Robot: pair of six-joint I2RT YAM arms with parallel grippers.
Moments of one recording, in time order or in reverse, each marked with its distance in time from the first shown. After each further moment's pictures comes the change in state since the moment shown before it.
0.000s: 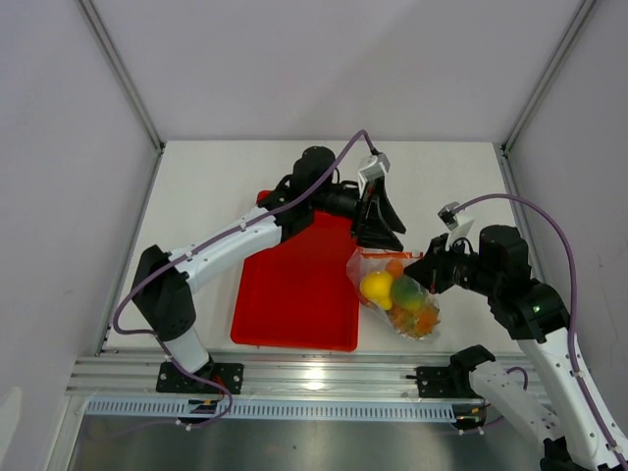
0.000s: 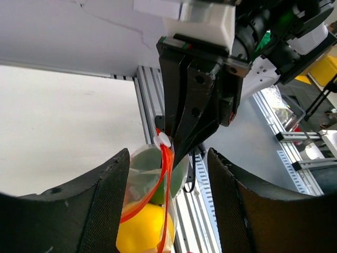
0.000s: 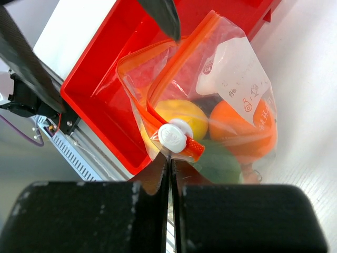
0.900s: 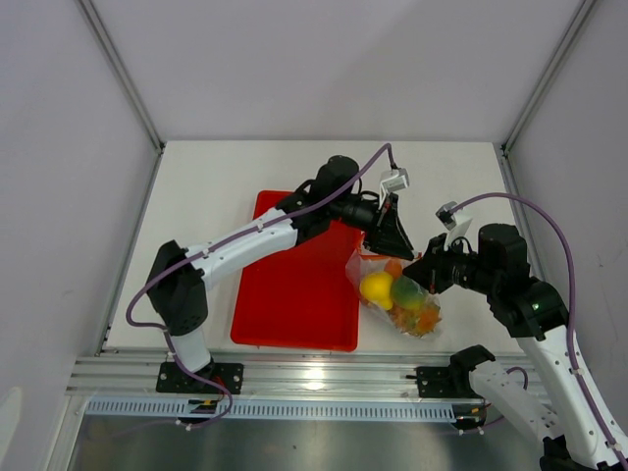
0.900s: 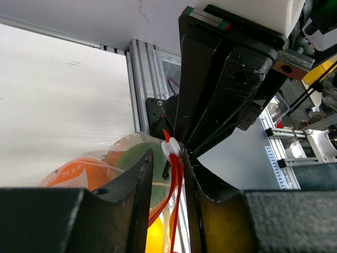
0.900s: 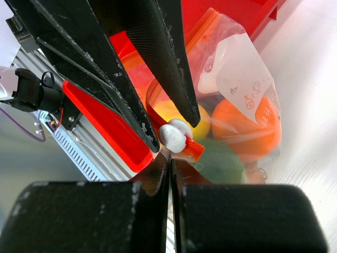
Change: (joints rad) left arm -0.068 0.082 0.061 -0.159 -0.060 0.010; right arm -0.001 0.008 0.009 -0.009 -0.025 -0.018
